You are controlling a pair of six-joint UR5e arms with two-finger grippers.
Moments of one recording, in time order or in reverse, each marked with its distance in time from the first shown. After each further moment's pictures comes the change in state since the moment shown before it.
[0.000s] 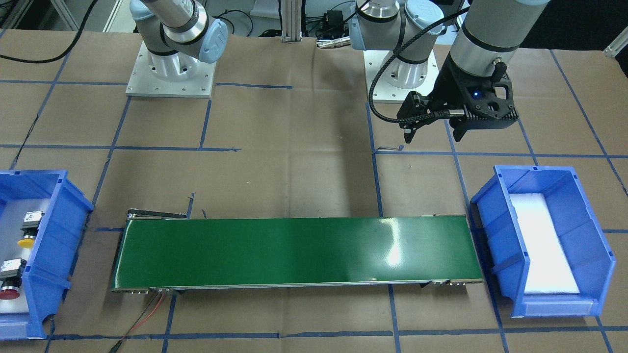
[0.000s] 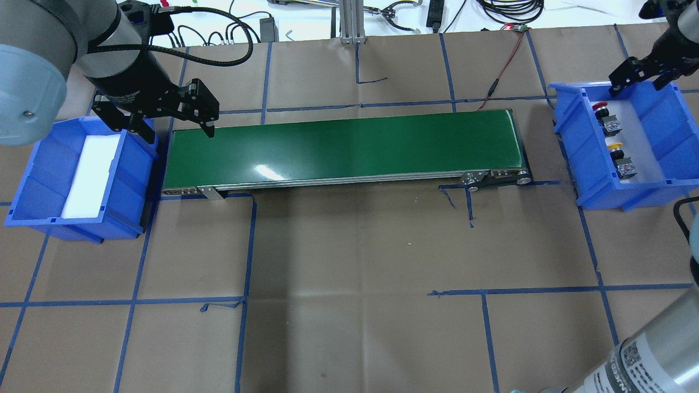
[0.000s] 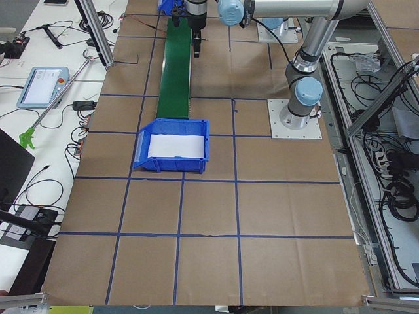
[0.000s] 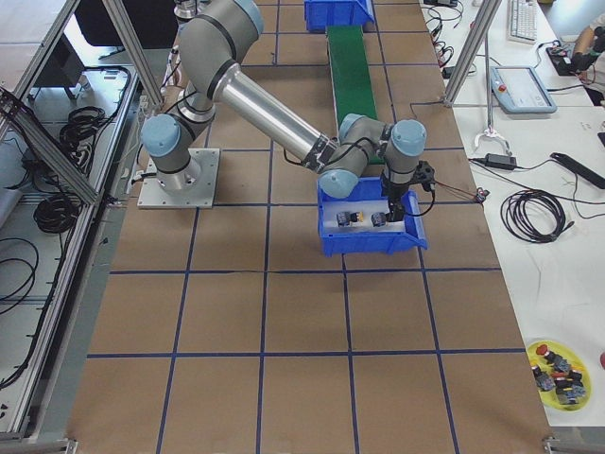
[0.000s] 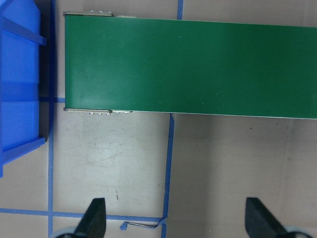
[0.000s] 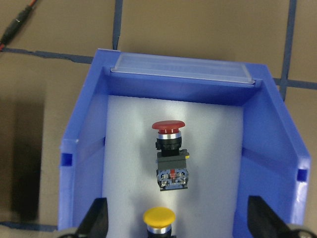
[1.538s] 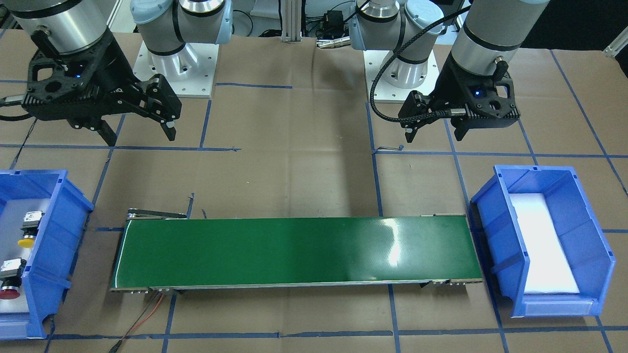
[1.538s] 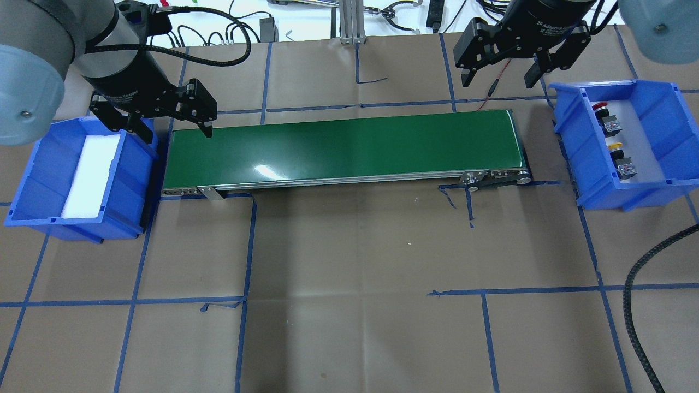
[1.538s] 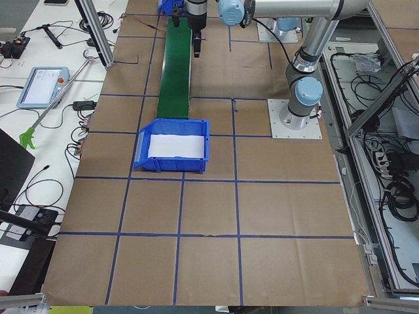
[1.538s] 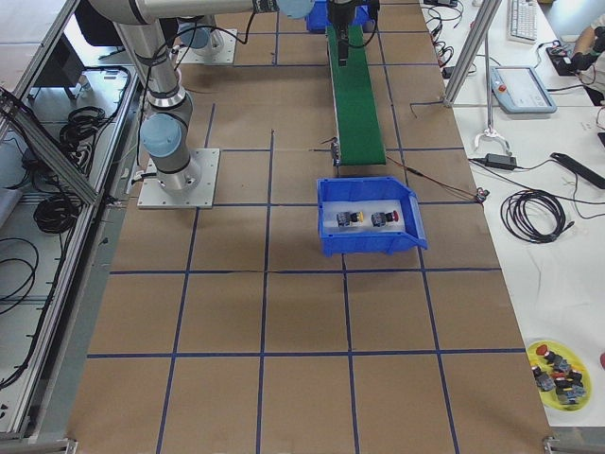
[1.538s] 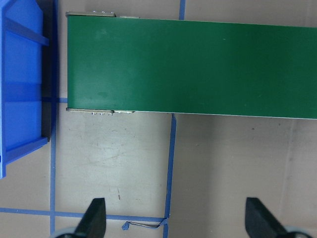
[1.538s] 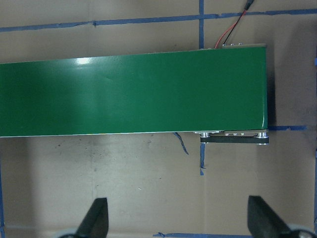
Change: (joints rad) left arm 0.003 0.001 0.000 -0.001 0.003 0.002; right arm 0.500 -0.351 0.031 0.343 0.048 0.654
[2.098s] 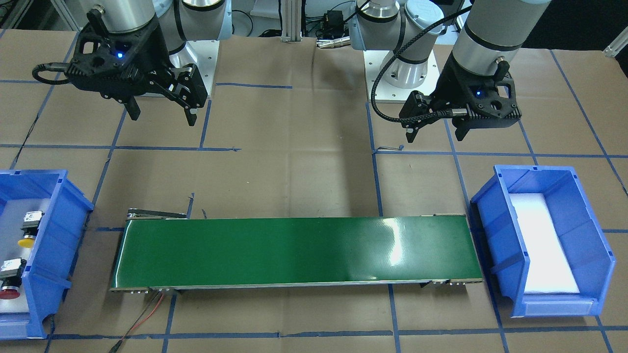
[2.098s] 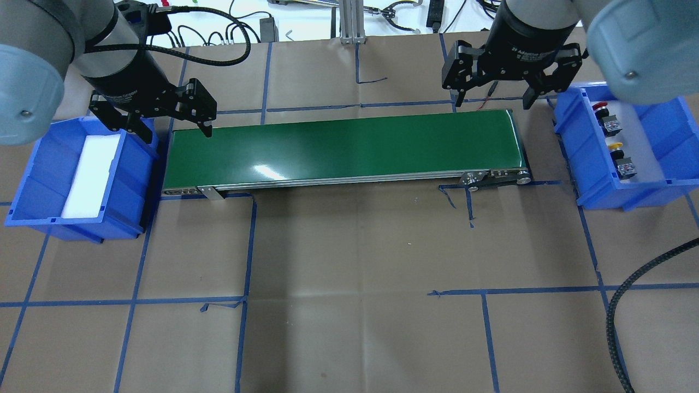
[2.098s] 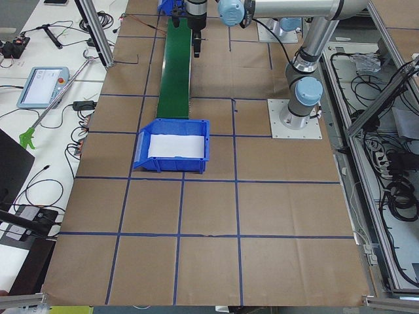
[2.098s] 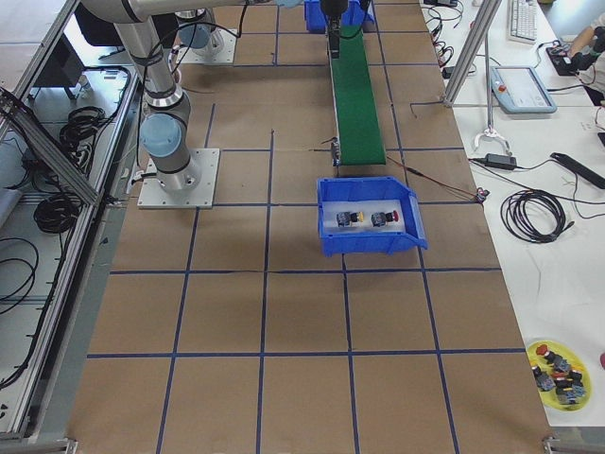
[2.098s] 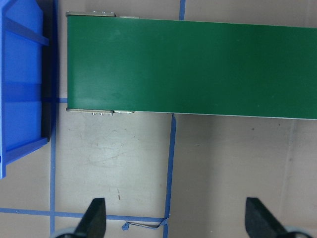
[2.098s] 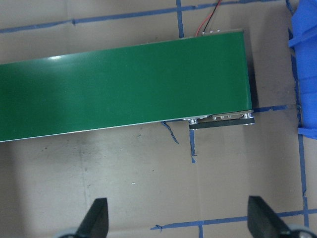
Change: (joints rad) left arm 0.002 0.000 0.000 0.001 0.001 0.001; right arm 0.073 -0.037 0.081 -0.007 -0.119 0.143
